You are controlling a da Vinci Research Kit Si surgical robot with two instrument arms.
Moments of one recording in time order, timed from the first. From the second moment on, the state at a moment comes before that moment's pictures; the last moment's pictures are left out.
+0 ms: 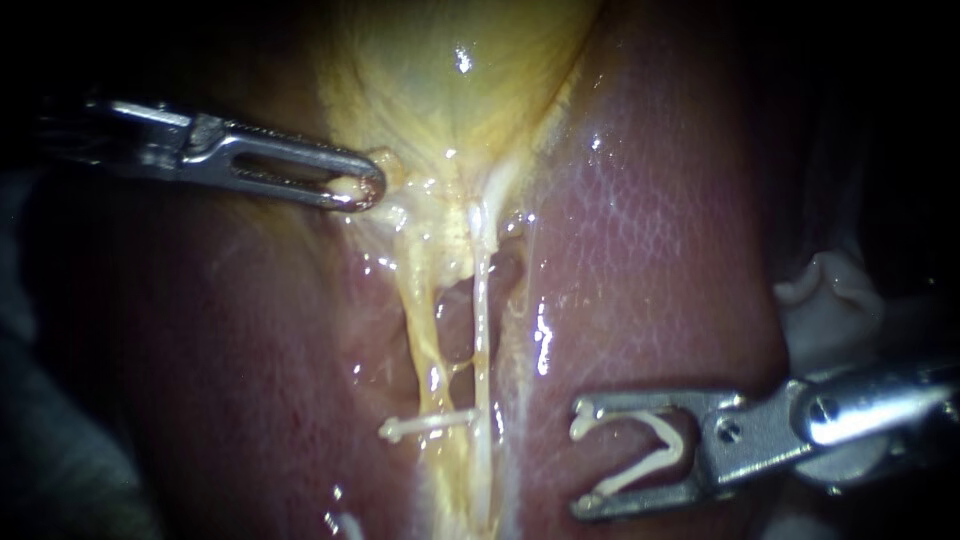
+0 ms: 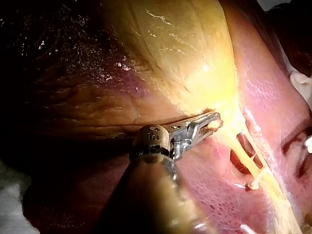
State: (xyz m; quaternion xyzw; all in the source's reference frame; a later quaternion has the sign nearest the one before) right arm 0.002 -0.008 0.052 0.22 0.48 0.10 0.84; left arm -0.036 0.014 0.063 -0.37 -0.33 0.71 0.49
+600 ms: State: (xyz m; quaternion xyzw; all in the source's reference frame) right arm 0.002 -0.008 0.052 0.22 0.48 0.10 0.84; left arm -0.029 0.016 0.056 -0.38 -0.33 0.70 0.51
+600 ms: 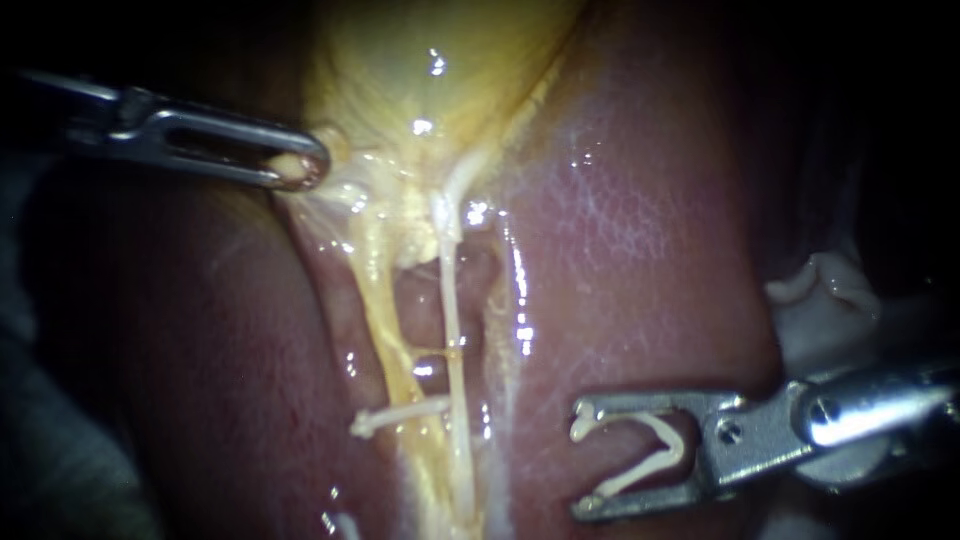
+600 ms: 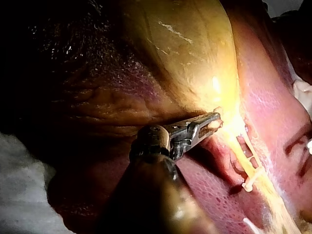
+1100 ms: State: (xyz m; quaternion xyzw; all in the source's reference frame) right arm 0.007 -0.007 0.052 0.30 0.48 0.09 0.82; left arm -0.029 0.016 0.056 -0.38 -0.32 0.70 0.51
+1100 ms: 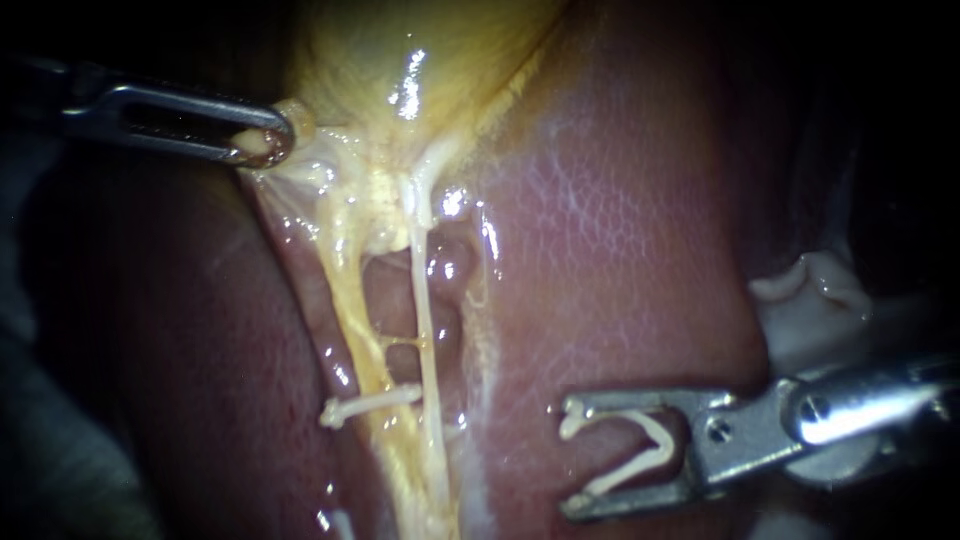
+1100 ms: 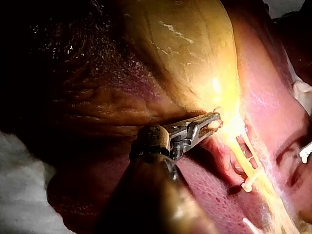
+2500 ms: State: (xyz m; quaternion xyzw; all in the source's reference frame) right arm 0.016 -0.002 0.064 0.38 0.49 0.22 0.76; left arm -0.030 0.016 0.056 -0.38 -0.32 0.70 0.51
